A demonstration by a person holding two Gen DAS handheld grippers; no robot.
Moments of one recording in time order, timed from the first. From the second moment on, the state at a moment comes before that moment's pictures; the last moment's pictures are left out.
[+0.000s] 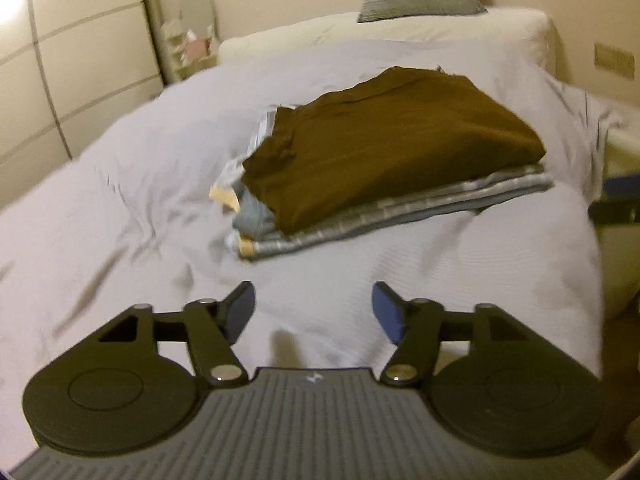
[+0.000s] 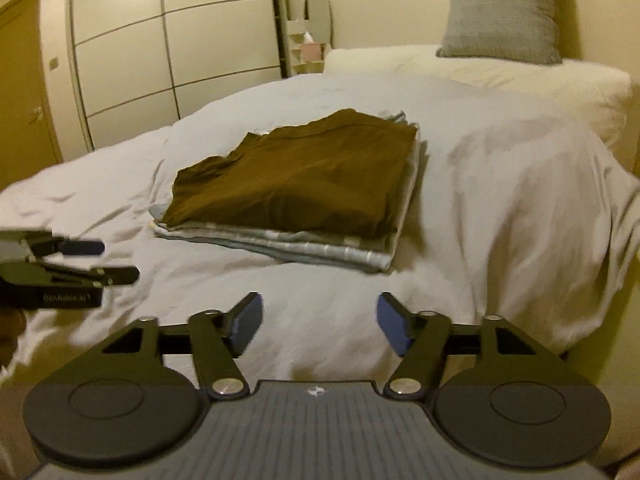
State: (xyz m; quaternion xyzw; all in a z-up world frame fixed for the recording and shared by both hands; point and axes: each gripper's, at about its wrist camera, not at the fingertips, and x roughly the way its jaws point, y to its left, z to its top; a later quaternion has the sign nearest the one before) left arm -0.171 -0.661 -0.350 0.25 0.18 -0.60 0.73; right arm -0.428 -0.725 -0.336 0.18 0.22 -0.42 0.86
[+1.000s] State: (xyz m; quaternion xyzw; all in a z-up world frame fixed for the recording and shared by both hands) left arm -0.182 -0.589 -0.298 0.16 0.22 -0.55 0.79; right arm -0.422 -0.680 -0.292 0.22 0.23 -0.47 0.82
